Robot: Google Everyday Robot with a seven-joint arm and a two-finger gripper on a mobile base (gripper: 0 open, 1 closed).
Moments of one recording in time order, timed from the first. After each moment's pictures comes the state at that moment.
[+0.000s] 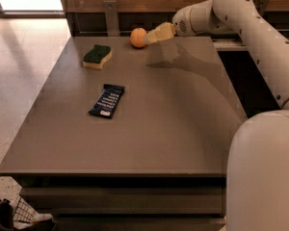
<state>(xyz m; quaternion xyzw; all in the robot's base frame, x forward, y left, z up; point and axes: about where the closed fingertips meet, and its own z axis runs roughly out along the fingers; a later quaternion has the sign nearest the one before) 0.831 -0.075 0.906 -0.37 0.76 0.19 0.49</state>
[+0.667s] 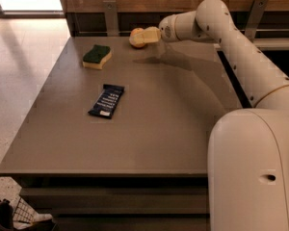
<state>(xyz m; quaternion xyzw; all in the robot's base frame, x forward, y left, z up) 0.860 -0.026 0.878 -0.33 0.76 0.27 0.49</state>
